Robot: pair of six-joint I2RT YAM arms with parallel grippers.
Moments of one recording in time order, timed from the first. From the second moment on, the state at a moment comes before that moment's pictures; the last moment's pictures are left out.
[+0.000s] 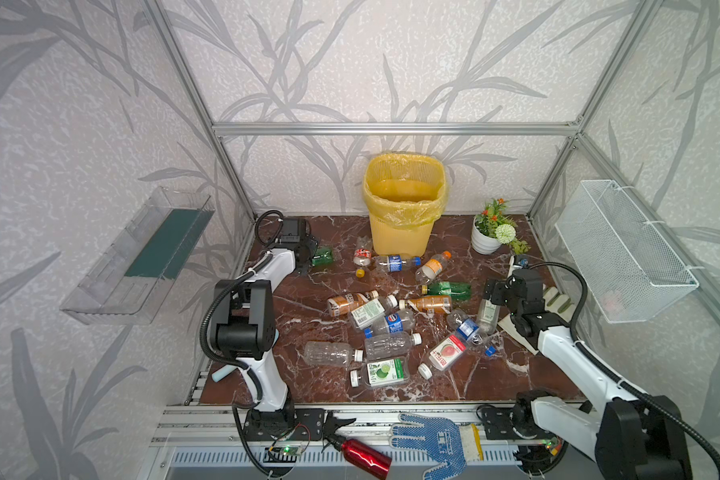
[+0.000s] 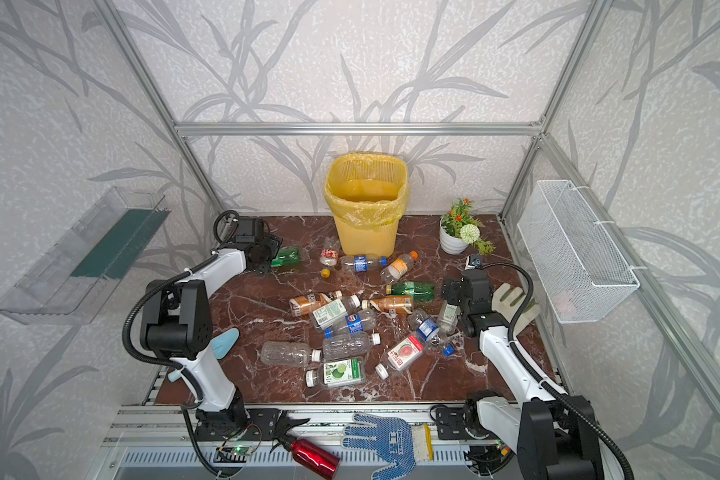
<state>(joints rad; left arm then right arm) -0.02 1.85 1.29 -0.34 -0.04 -1.28 0.10 1.09 0.56 -0.07 0.24 0.20</state>
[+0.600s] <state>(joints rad) -0.02 2.11 1.52 -0.45 -0.04 -1.34 0.10 1.06 0.56 -0.13 0.28 0.21</state>
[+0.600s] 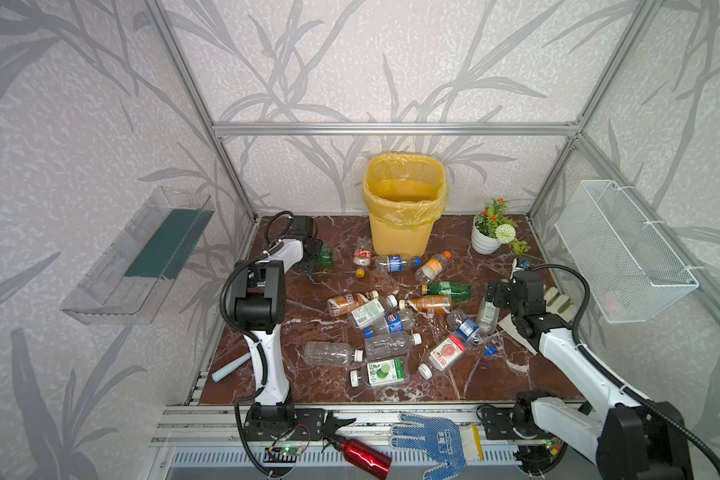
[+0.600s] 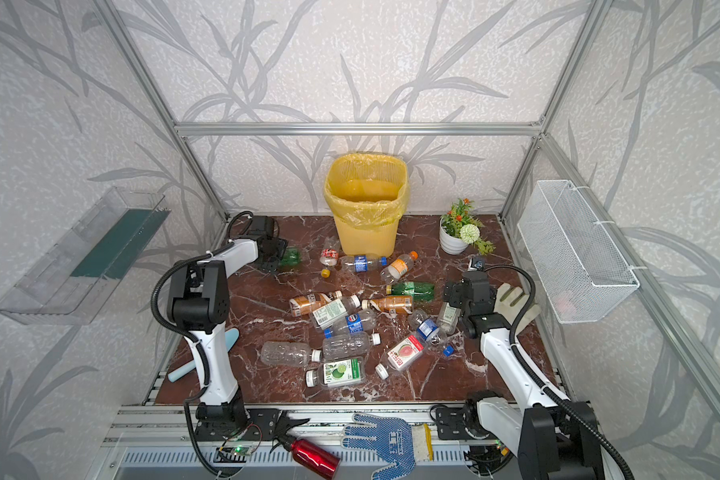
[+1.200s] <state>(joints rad) -0.01 2.05 1.56 -0.32 0.04 -1.19 0.09 0.99 0.55 -0.16 0.32 0.20</state>
